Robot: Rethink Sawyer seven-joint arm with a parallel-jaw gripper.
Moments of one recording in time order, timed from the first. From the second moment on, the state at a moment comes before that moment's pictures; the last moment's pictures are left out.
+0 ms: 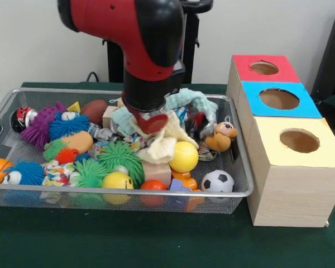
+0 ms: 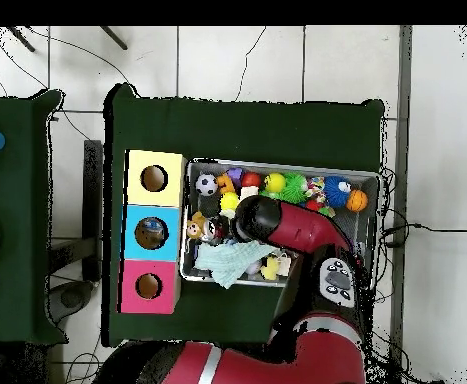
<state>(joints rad) -0.20 -0.37 -0.20 1.51 0.07 0.57 2.48</state>
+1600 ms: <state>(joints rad) -0.39 -0.39 -0.12 1.44 -0.11 0.73 2.46</state>
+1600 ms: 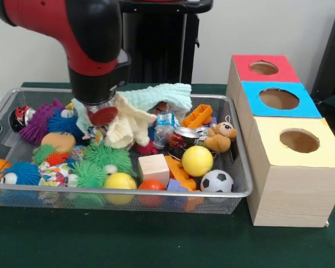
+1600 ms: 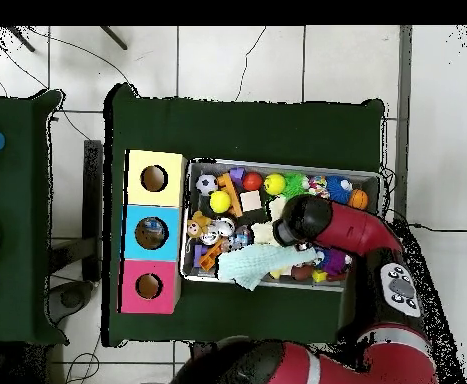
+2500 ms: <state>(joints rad) -0.53 -0.42 0.01 1.44 -0.25 0.77 2.45</state>
